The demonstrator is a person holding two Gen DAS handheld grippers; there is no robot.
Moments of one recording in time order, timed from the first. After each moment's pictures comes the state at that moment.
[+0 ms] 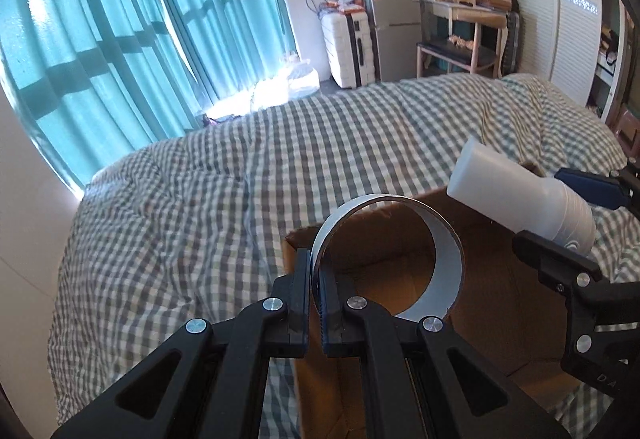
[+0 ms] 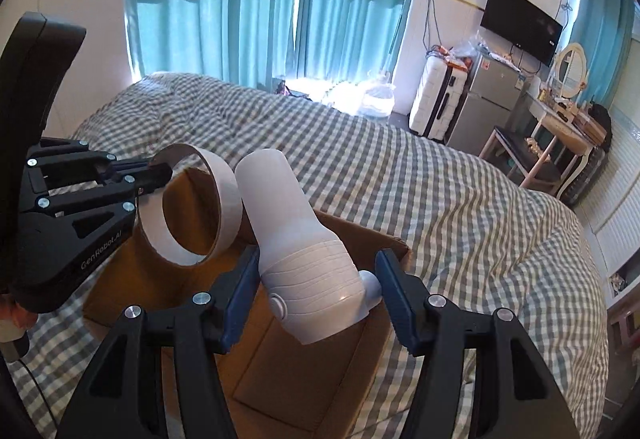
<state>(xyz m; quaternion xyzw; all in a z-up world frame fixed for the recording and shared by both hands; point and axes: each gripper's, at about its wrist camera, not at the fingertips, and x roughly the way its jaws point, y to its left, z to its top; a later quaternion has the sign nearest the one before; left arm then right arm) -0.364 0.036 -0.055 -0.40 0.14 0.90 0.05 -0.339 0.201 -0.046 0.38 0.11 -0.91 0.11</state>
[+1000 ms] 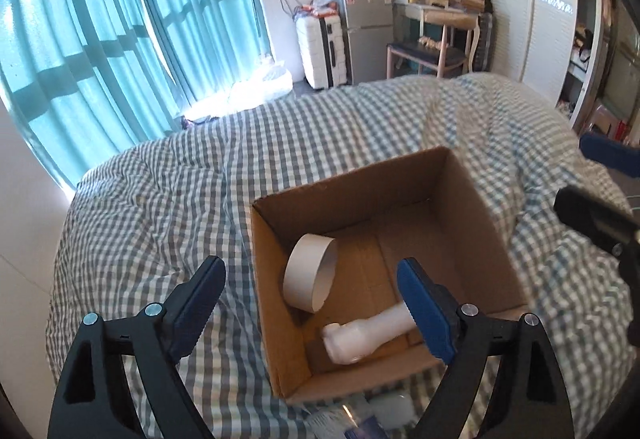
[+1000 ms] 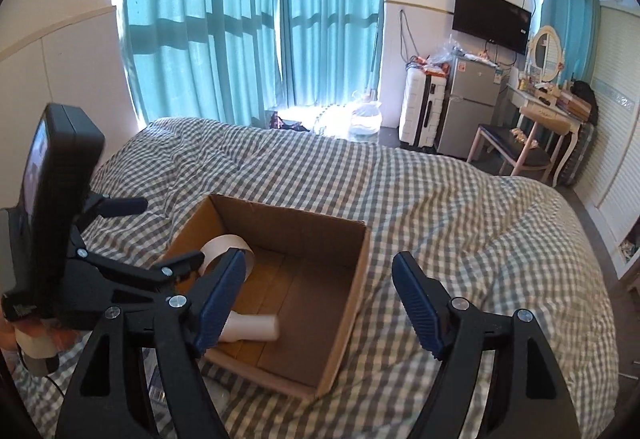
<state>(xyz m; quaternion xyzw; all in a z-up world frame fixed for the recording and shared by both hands) -0.283 0.048 -0.002 -0.40 0.12 0.90 0.10 -0.235 0.248 0.024 0.33 0.05 -0.94 0.10</state>
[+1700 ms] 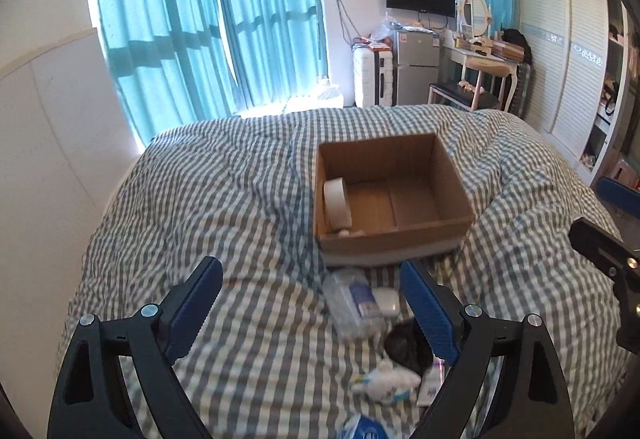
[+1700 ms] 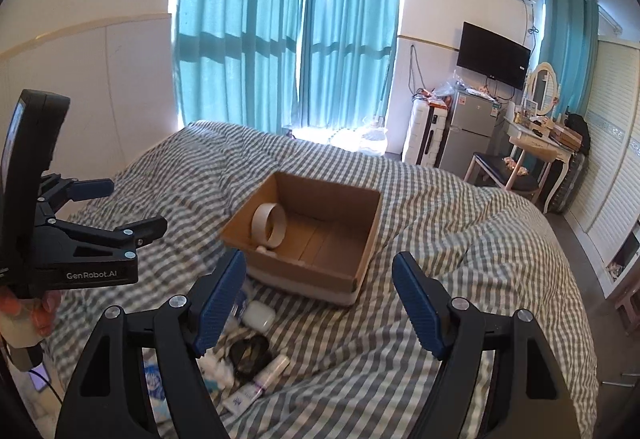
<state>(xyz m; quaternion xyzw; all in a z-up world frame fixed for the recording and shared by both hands) -0.084 -0.001 0.024 -0.36 0.06 0.93 0.01 -0.043 0.226 0.042 0.29 0.07 -0.95 0.12</state>
